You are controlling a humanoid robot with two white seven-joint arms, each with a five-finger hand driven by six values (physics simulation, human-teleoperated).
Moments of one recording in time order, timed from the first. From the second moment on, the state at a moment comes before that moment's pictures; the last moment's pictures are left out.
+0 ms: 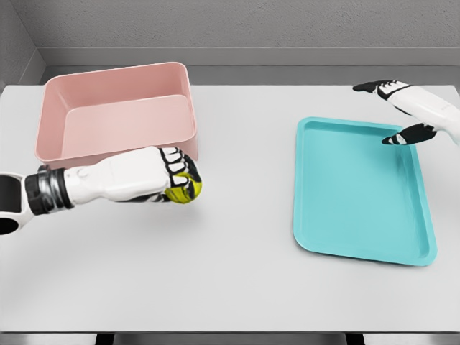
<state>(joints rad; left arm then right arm) -0.53 0.89 -0.75 -1.75 -0.47 -0.61 -0.13 -0.66 -0.90 0.70 -1.18 0.13 -0.61 0.17</state>
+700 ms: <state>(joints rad) -0.54 0.96 -0.60 -1.73 -0.41 -0.61 -0.13 -0.65 -0.90 0.70 -1.22 0.14 -0.61 0.17</state>
